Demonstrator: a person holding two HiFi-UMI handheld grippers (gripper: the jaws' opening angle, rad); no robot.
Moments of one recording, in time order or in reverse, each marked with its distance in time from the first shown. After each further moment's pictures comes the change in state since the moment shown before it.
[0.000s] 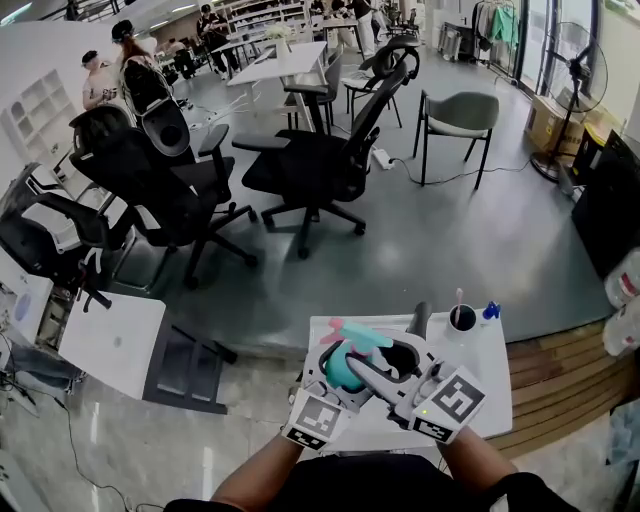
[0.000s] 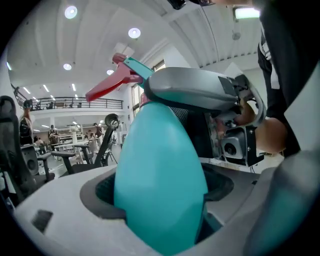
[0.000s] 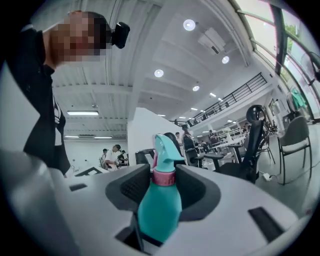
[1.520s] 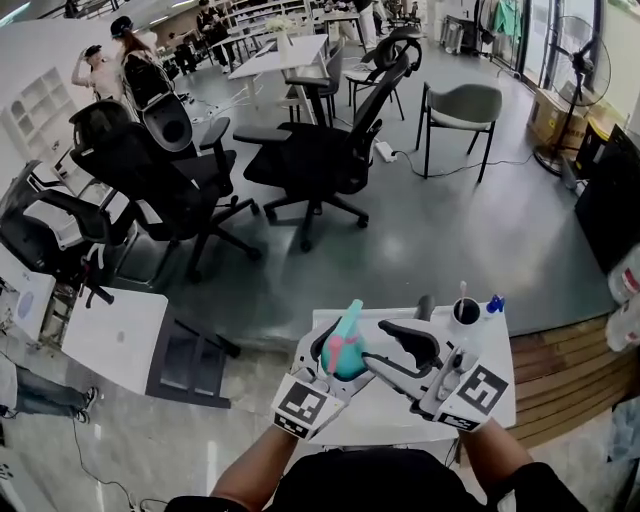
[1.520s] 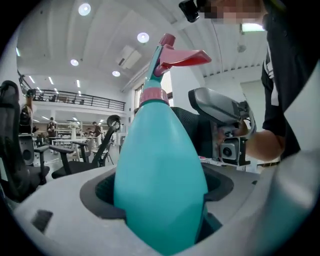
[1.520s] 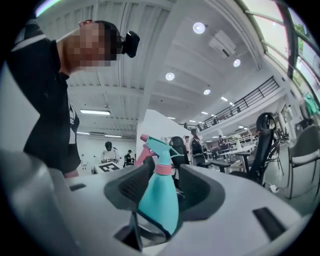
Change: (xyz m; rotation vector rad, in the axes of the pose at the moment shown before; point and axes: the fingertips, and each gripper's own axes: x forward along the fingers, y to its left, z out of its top) left arm -0.009 0.017 0.008 -0.079 -0.066 -0.025; right arm -0.019 0.001 0.015 -0.093 -0.033 0.099
